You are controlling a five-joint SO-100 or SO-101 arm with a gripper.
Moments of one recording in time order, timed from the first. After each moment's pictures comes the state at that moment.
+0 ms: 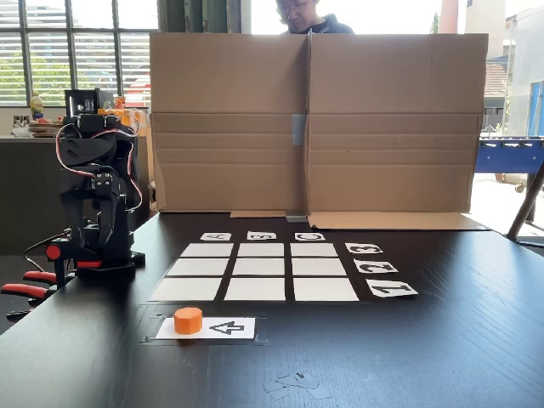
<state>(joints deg) 75.9 123.2 116.1 79.9 1.3</state>
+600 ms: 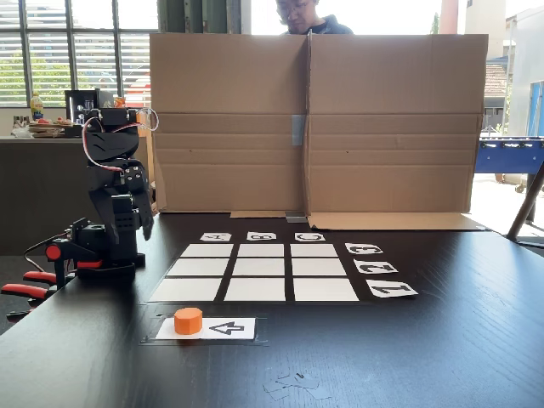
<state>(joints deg) 62.5 106.1 101.6 80.0 12.7</state>
